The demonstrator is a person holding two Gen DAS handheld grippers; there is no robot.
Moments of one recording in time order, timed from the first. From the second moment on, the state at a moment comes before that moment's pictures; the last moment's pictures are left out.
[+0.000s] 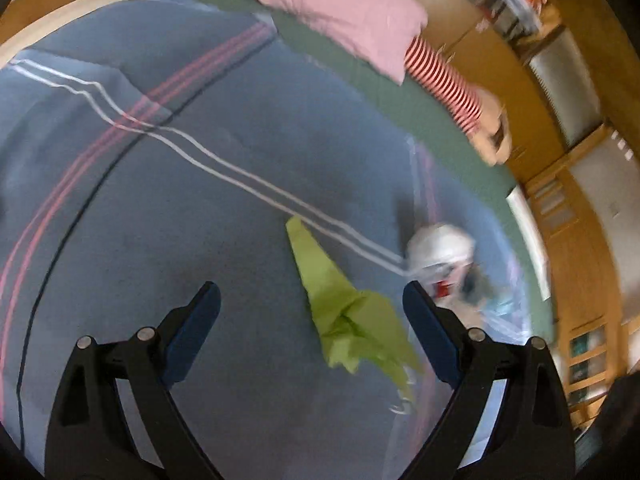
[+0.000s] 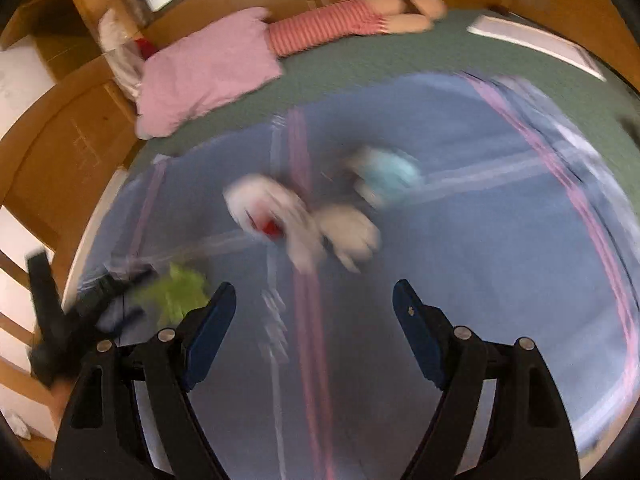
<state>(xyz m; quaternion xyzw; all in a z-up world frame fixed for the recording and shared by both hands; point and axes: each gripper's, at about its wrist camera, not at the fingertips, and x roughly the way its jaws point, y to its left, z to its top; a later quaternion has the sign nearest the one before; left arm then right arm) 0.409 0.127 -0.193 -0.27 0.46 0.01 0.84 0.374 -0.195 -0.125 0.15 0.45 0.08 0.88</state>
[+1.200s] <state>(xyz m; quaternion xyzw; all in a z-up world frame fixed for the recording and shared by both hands) 0.369 0.085 -0.170 -0.18 0.40 -0.06 0.90 0.243 -0.224 -0.104 0.15 0.43 0.09 0.88</state>
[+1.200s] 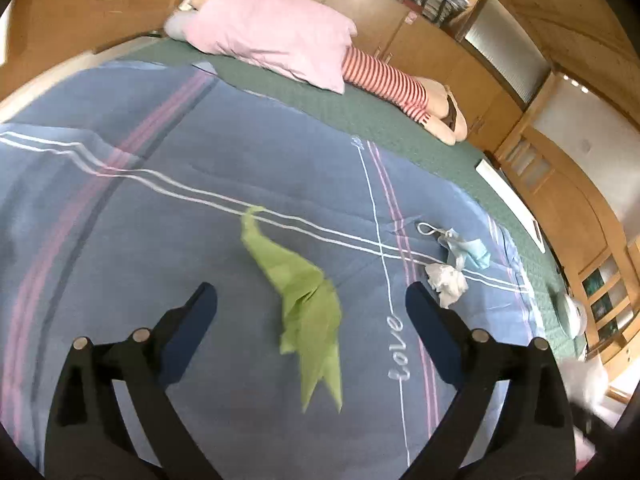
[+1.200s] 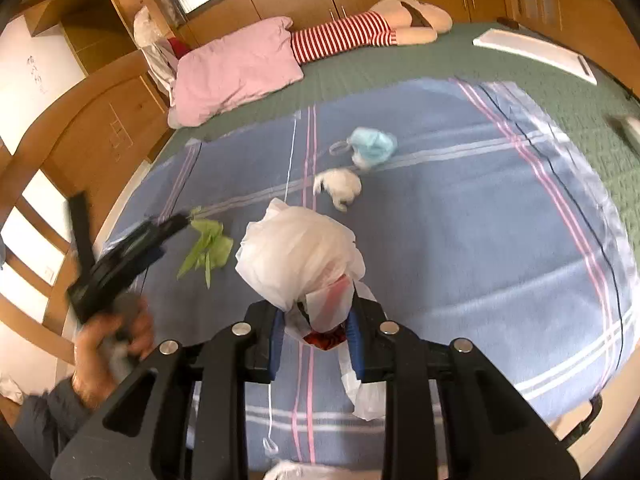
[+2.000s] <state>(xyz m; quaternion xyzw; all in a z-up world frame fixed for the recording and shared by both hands) 0.142 0.024 -0.121 -0.07 0.34 -0.20 0.92 0.085 -0.248 -0.084 0.08 0.47 0.11 0.87</state>
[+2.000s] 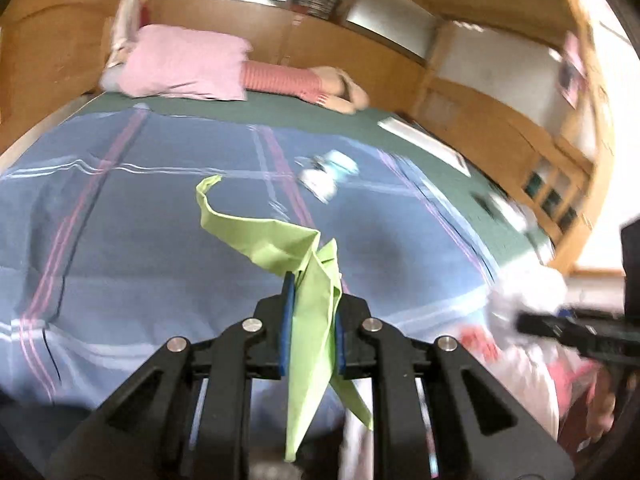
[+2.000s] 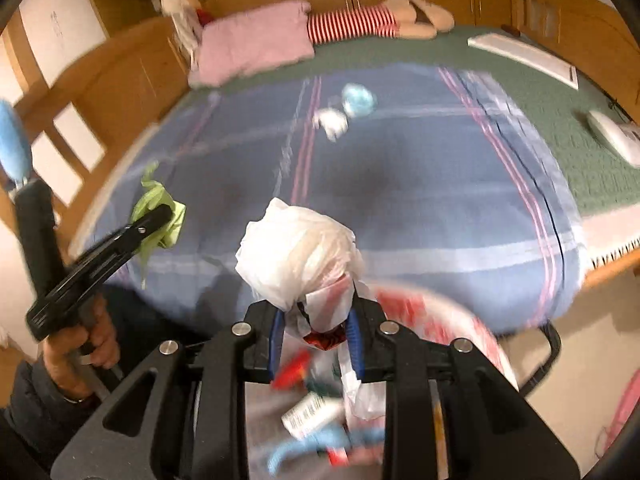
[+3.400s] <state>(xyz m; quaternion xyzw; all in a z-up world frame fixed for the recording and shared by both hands) 0.106 -0.027 -0.158 -0.08 0.41 -0.41 0.81 0.064 -0.314 -0.079 0.26 0.43 -0.08 0.86</state>
